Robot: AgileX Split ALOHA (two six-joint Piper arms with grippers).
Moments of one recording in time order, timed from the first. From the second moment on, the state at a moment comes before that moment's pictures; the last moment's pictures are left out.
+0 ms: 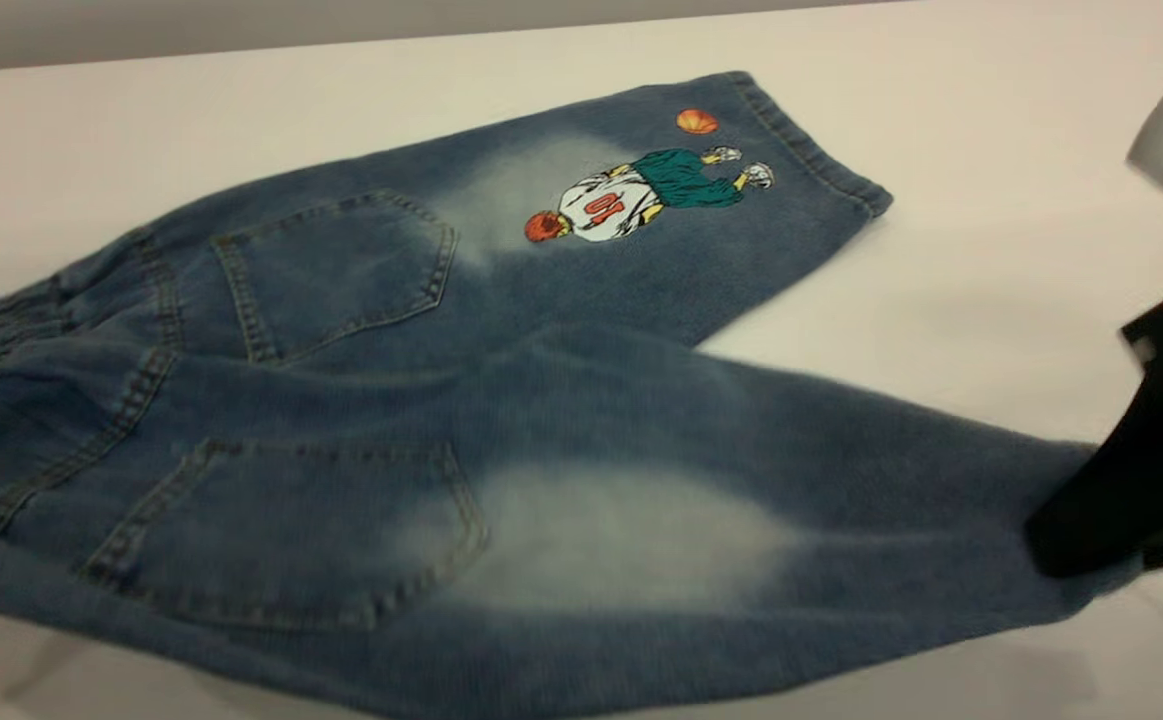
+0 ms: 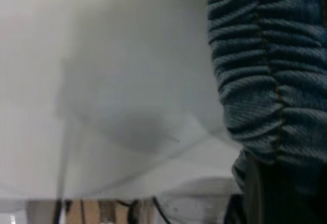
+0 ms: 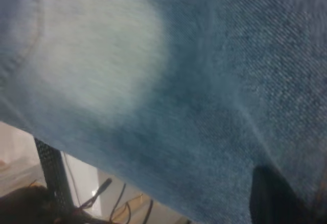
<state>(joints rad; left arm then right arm) -0.01 1.50 -0.63 -0.13 0.78 -0.06 0.10 1.60 -0.36 1.24 0.70 -1.03</state>
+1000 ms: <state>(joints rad) -0.01 1.36 -0.62 -0.61 0.46 -0.03 0.10 1.67 -0.92 0.92 0.78 -0.57</state>
